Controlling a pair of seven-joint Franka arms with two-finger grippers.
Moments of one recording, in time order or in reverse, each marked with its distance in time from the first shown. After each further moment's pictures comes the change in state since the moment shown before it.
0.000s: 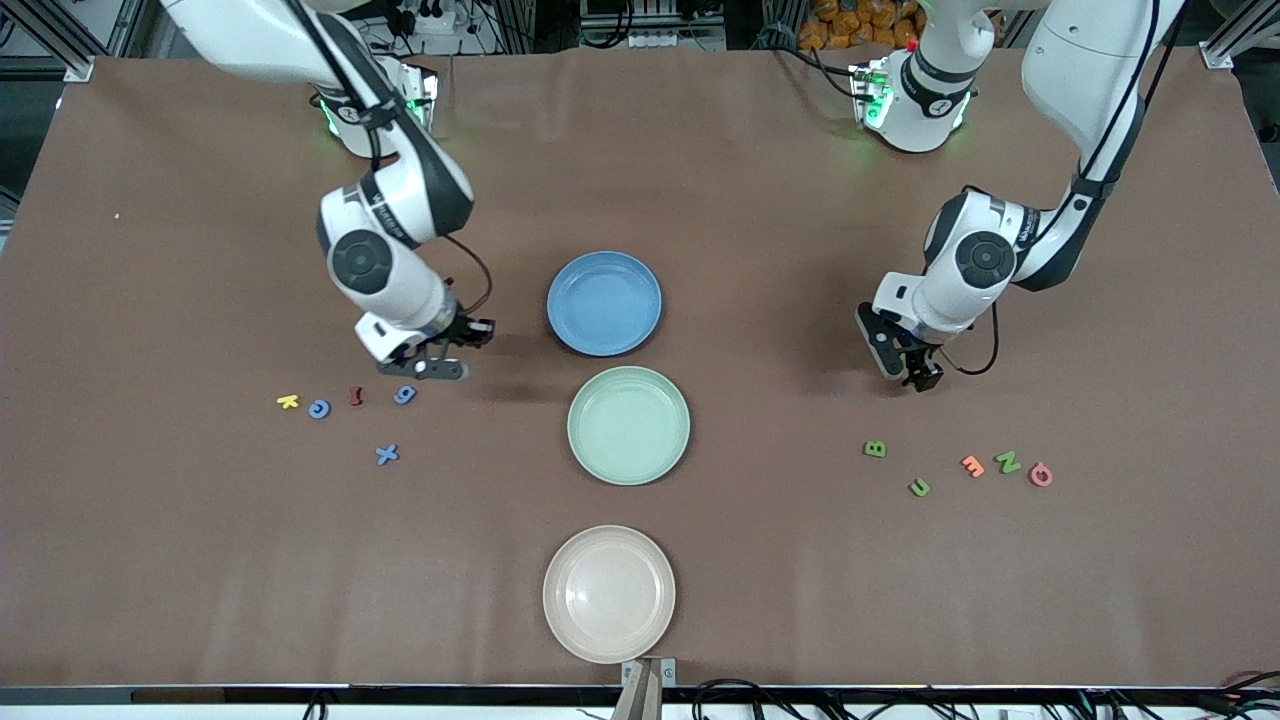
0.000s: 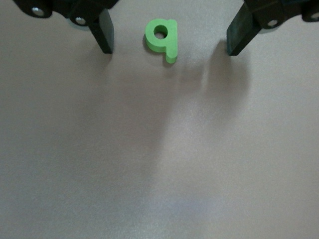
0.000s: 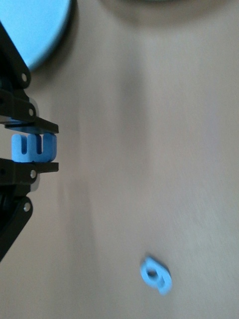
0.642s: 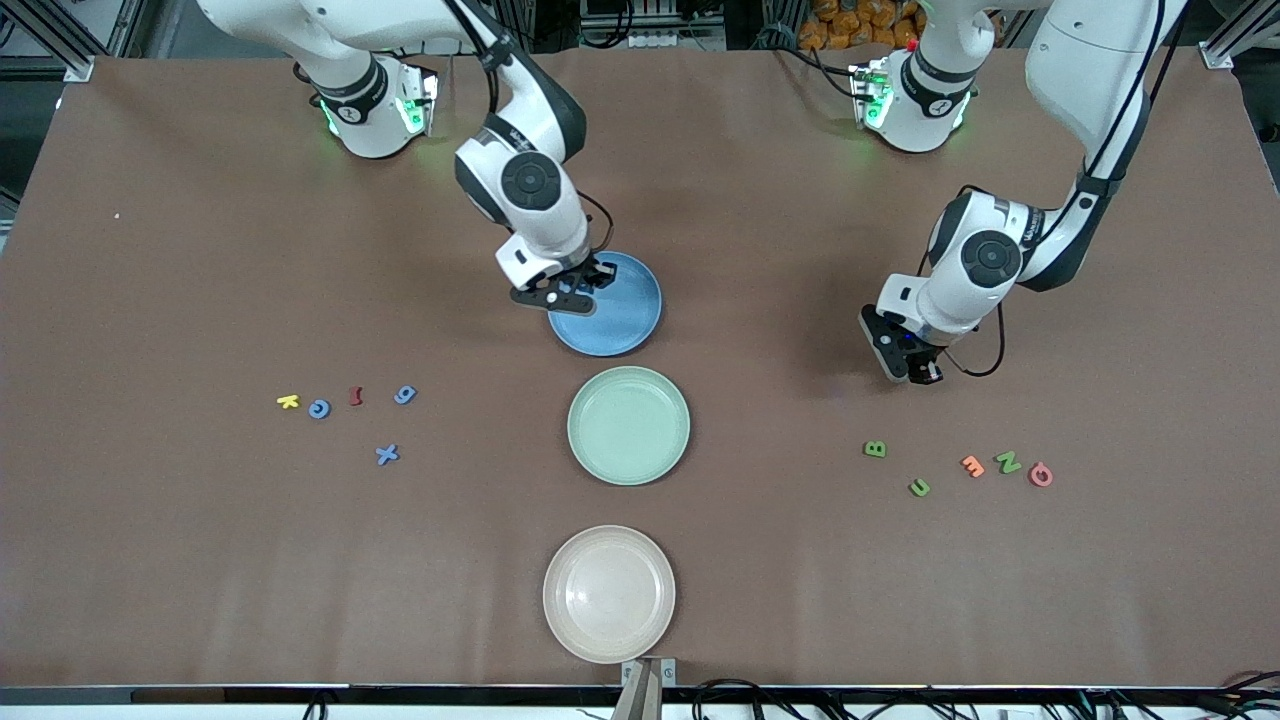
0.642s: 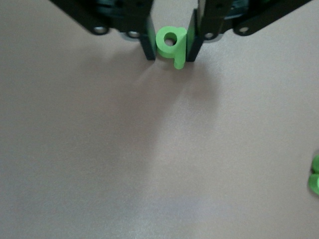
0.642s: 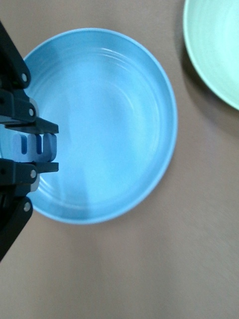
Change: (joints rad) left arm 0.007 -0.010 0.000 0.009 0.000 0.000 0.000; right arm 0.320 0.078 0.033 0.065 -0.004 0.056 0.451
